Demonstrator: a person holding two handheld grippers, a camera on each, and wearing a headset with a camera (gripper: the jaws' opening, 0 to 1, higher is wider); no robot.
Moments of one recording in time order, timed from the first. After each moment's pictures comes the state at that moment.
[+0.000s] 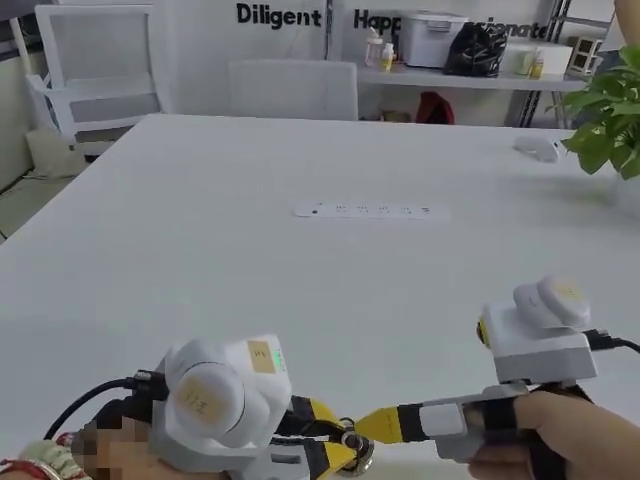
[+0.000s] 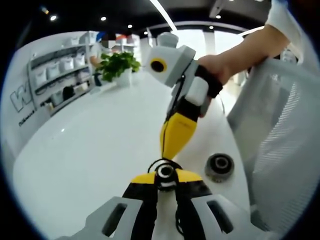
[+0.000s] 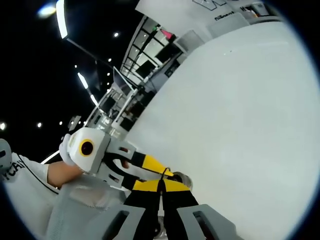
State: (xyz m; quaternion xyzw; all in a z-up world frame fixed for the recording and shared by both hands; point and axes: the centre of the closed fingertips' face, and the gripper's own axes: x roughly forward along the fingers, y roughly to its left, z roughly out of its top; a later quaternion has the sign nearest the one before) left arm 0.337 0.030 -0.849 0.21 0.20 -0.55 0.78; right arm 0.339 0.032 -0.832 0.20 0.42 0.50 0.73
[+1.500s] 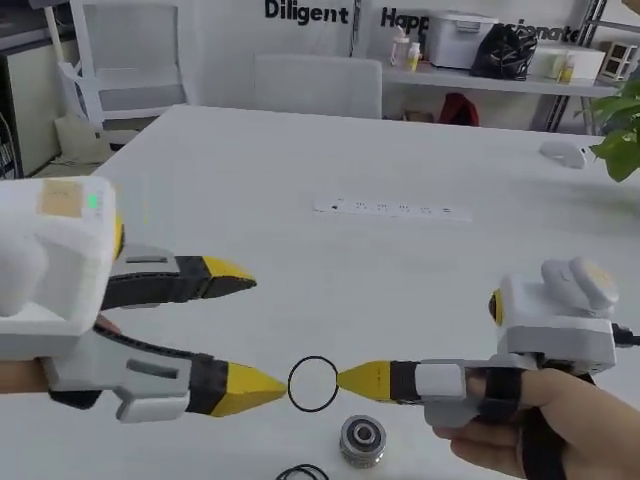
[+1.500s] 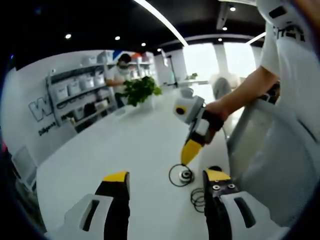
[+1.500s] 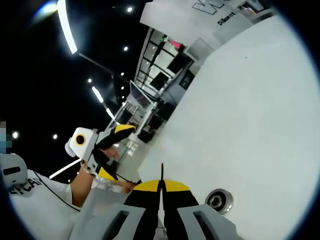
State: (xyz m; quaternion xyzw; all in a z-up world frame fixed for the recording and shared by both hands) left arm 0.323 0.126 -0.720 0.18 0.13 -0.50 0.84; right arm 0.326 0.073 -0.777 0.27 0.38 0.54 0.70
